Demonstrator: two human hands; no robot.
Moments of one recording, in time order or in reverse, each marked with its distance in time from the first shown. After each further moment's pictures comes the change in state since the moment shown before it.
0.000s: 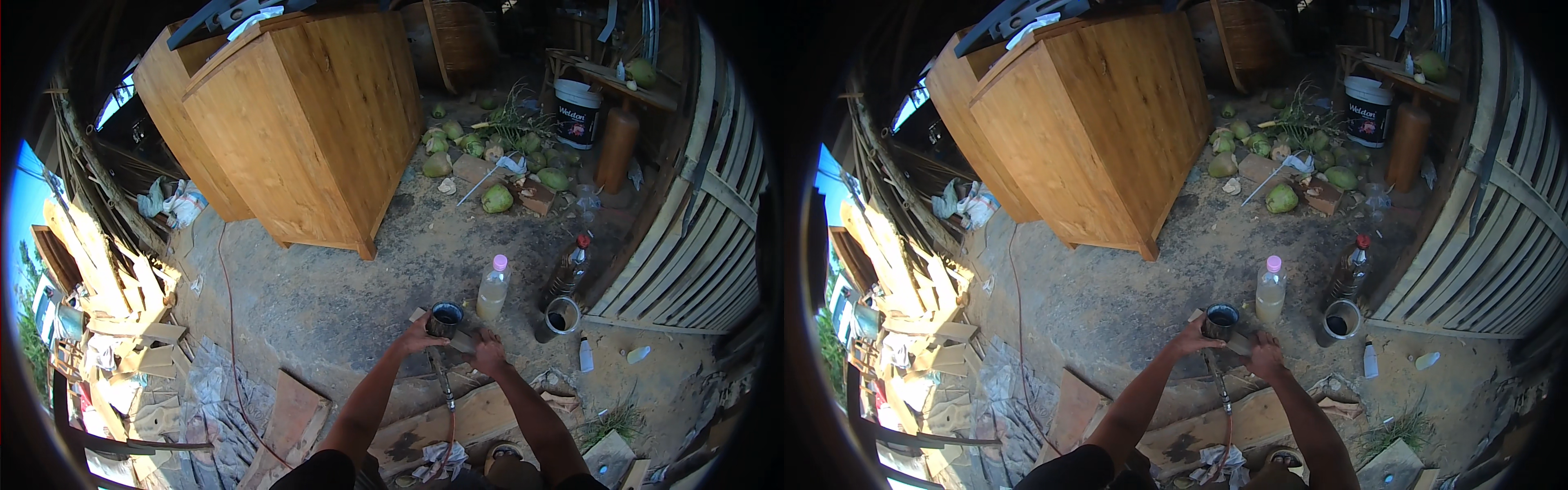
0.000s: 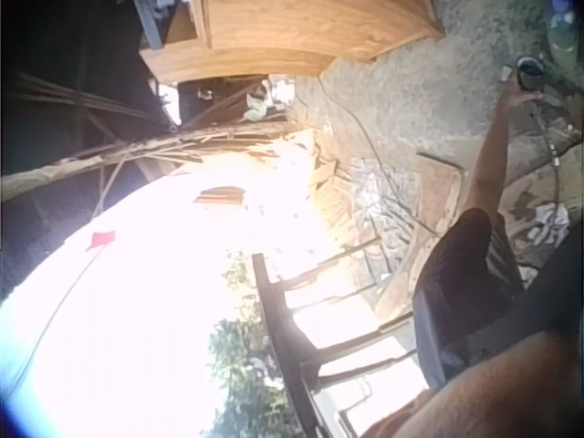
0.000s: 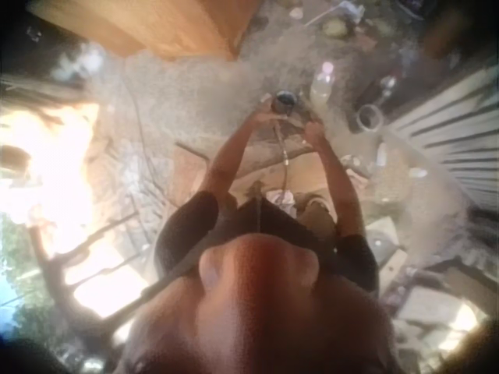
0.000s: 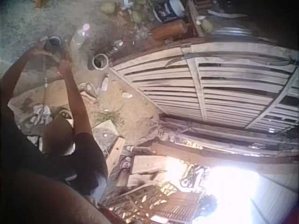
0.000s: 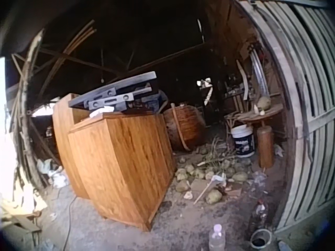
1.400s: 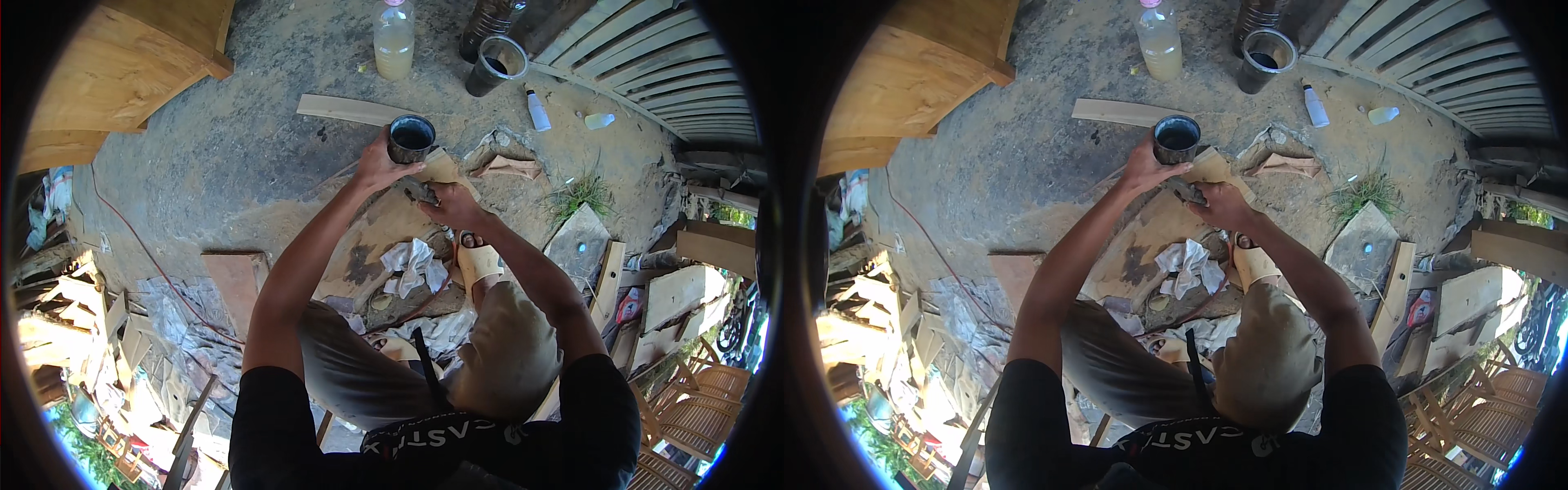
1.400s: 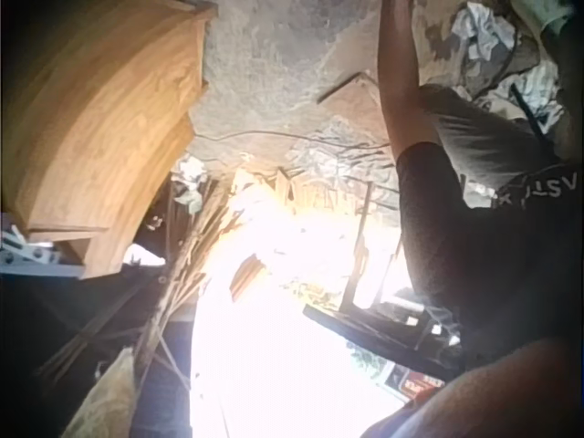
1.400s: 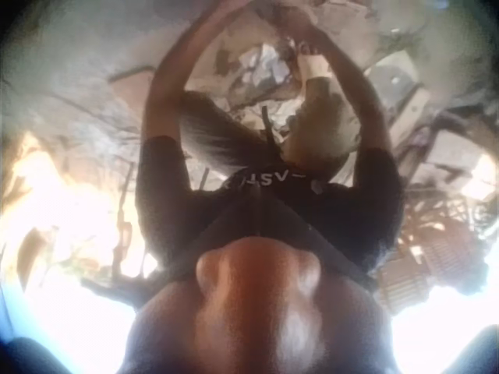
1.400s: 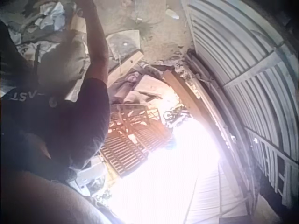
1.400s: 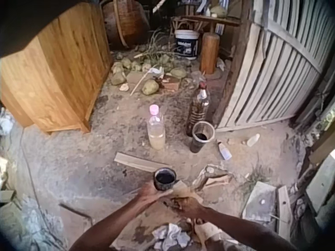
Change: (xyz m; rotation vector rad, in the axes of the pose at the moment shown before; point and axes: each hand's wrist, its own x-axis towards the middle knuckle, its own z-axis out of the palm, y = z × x) left_hand -0.052 -0.002 0.126 0.191 -0.043 0.155; right_hand -0.171 -0.054 -0.037 0.317 -0.228 0.199
